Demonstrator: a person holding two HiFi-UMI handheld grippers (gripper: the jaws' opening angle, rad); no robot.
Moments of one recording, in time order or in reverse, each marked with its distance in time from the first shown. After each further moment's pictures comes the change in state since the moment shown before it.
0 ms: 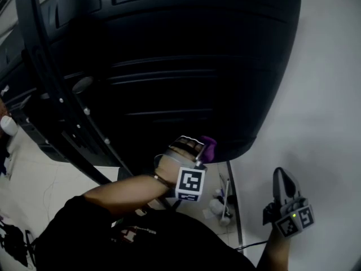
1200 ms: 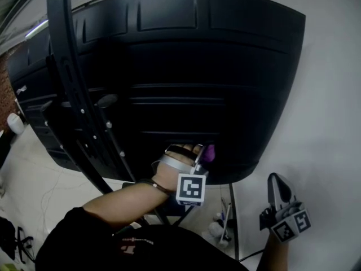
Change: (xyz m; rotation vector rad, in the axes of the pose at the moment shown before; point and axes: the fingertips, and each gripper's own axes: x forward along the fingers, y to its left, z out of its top) left arm -0.039 0.095 -0.038 0.006 0.156 0.256; right arm 0.046 0.024 0.032 -0.054 -0.065 0.140
